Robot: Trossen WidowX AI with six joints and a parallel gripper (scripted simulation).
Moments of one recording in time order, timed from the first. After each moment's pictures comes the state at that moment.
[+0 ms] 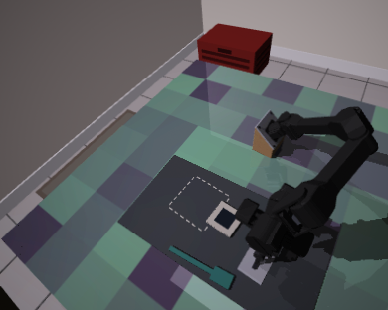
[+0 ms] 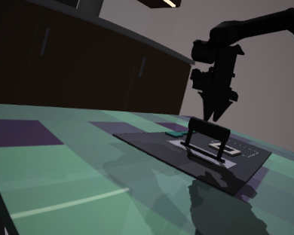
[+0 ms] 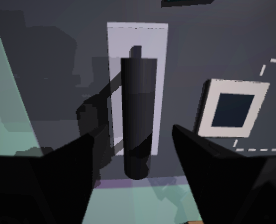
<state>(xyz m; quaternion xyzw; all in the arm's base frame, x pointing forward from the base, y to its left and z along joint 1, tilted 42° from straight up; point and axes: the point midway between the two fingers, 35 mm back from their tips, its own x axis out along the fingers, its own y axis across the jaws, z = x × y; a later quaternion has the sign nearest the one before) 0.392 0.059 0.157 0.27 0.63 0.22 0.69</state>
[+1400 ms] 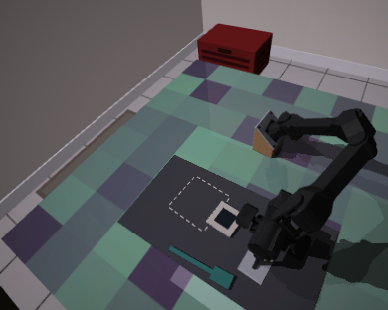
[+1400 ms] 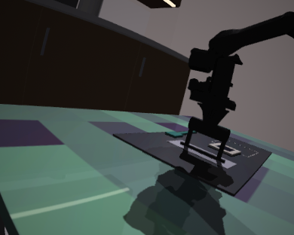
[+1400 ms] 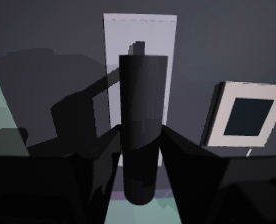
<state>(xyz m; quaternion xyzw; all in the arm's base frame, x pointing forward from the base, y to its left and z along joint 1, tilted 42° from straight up) 0.393 0.079 0.137 0.28 0.63 0.23 0.69</state>
